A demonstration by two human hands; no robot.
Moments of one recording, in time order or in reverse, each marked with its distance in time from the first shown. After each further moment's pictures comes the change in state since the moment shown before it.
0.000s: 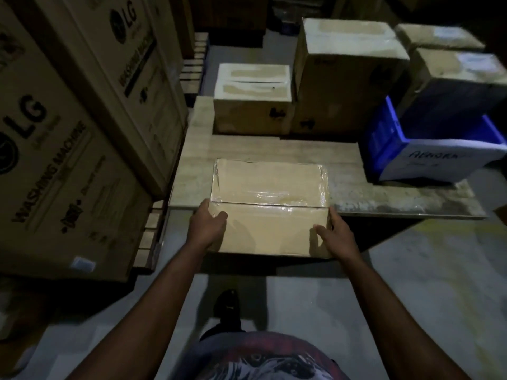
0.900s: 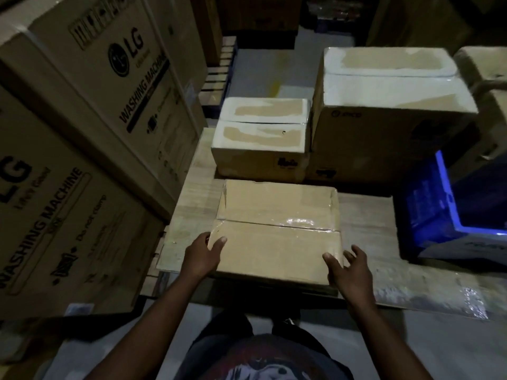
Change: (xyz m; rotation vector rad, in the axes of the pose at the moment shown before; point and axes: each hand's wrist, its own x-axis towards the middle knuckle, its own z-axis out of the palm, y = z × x) left_hand 0.157 0.070 0.043 0.260 0.035 -0.107; right_hand 0.193 -0.024 -0.013 0.059 0.057 0.226
